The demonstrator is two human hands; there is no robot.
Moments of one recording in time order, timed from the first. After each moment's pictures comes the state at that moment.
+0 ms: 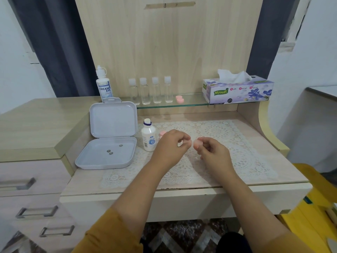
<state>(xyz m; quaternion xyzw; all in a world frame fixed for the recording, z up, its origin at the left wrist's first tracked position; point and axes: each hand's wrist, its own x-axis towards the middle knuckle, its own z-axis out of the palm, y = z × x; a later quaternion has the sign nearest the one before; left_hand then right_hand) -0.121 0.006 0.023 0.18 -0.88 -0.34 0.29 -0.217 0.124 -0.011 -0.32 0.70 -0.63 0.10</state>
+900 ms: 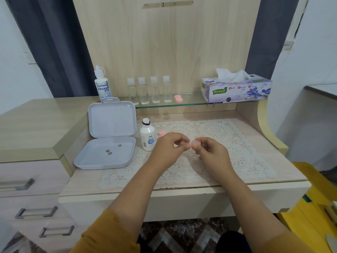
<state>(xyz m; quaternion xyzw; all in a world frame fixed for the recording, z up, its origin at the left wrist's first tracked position) -0.120 0.003 0.016 0.19 -0.84 -0.42 0.28 -0.217 0.124 -0.012 -0.33 0.69 -0.63 0.11</state>
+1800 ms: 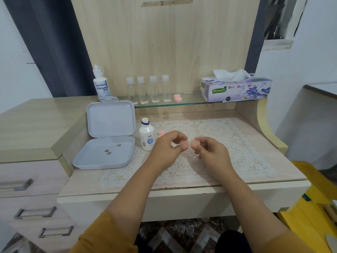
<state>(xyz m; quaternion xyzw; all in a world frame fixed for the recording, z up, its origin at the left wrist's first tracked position) -0.116 0.001 0.013 0.17 -0.82 -0.46 0.28 -0.214 0.127 -0.008 -0.33 0.68 -0.64 0.13</state>
